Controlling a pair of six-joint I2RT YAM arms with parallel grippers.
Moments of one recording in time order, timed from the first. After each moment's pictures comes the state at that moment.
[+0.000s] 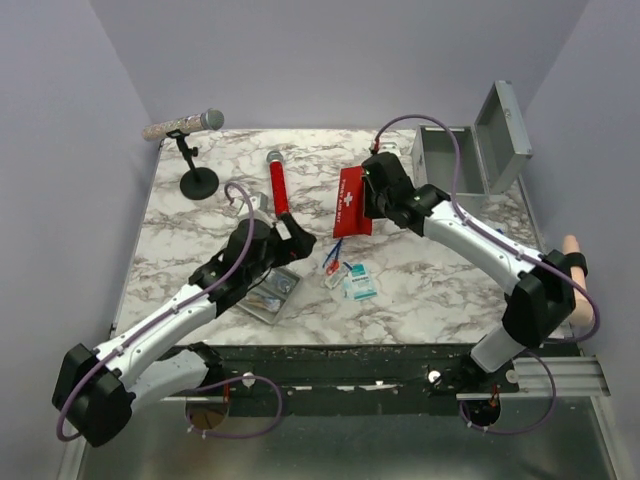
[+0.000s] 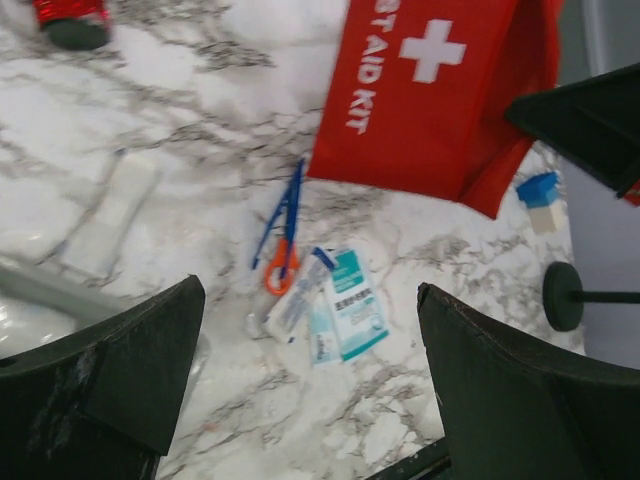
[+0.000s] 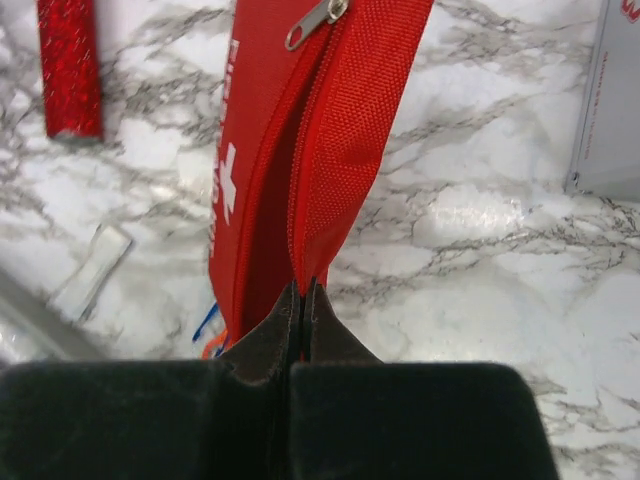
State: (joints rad) left arm -0.62 0.96 0.64 -0.14 -0.15 -0.80; right arm 0.63 1.64 1.39 -0.51 0.33 0.42
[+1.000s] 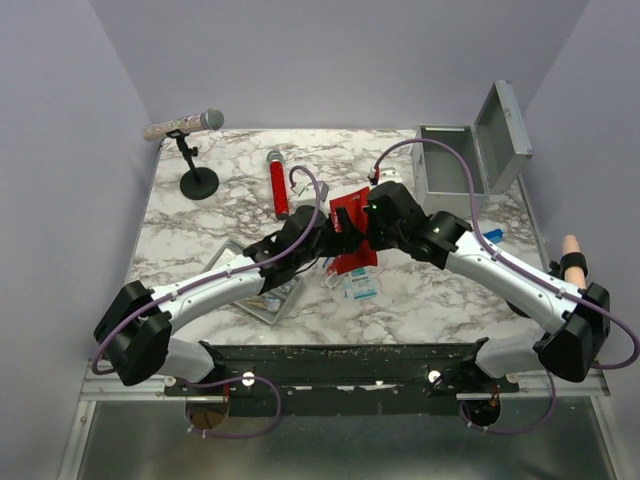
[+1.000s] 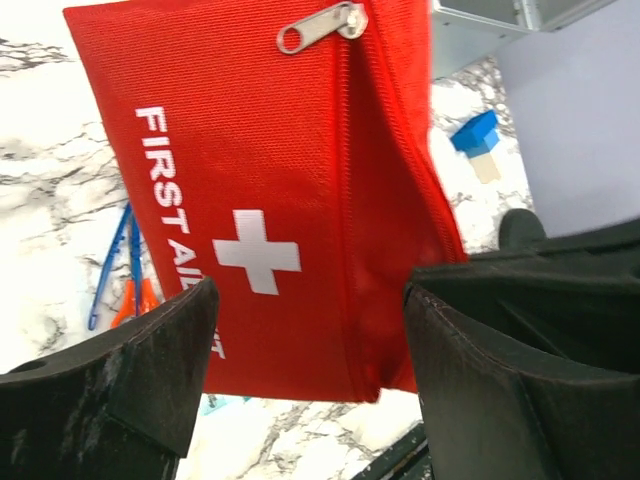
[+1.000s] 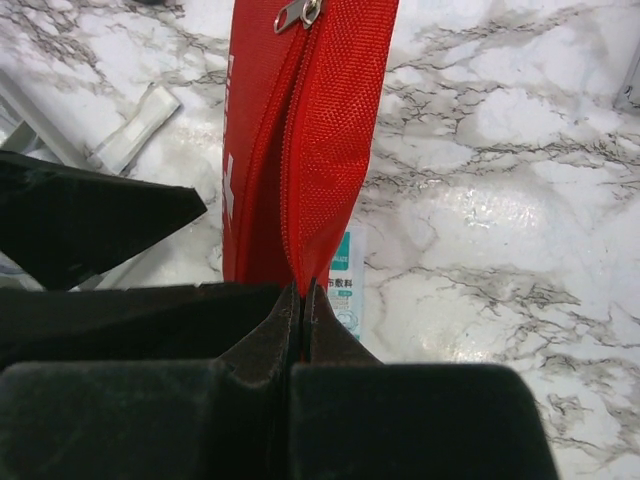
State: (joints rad) left arm -0.85 1.35 0.88 0.07 -0.13 -0.77; right arm 0.82 1.37 1.24 -0.65 0.32 0.45
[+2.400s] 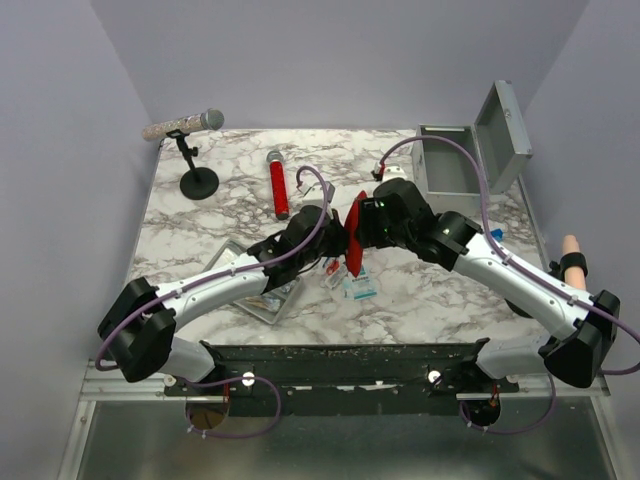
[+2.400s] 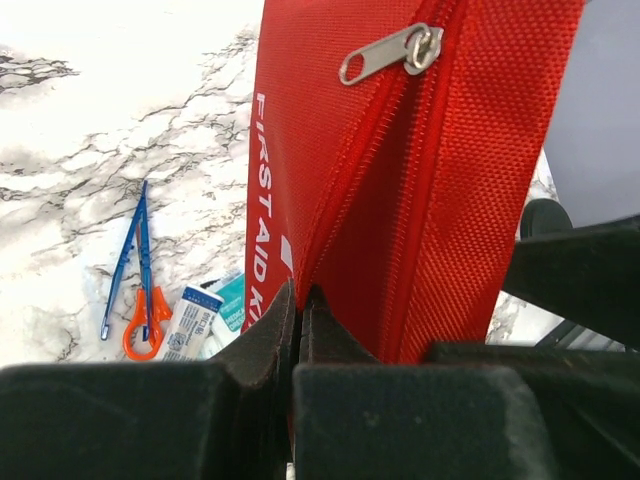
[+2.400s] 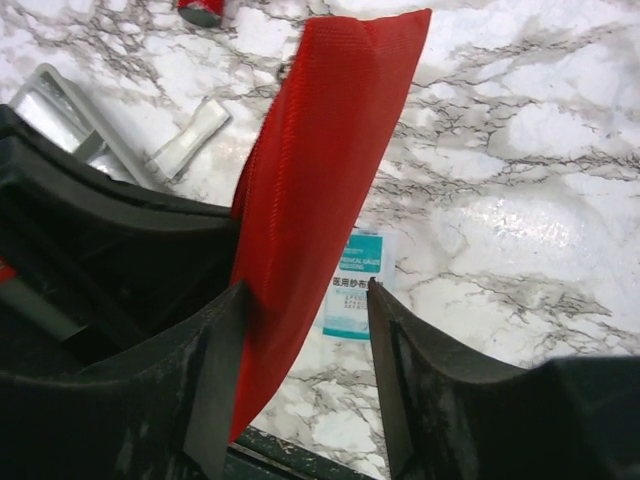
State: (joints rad) left arm -0.87 1.39 0.92 0.05 -0.16 -0.71; right arm 0.83 1.31 1.26 -0.64 0.28 0.46
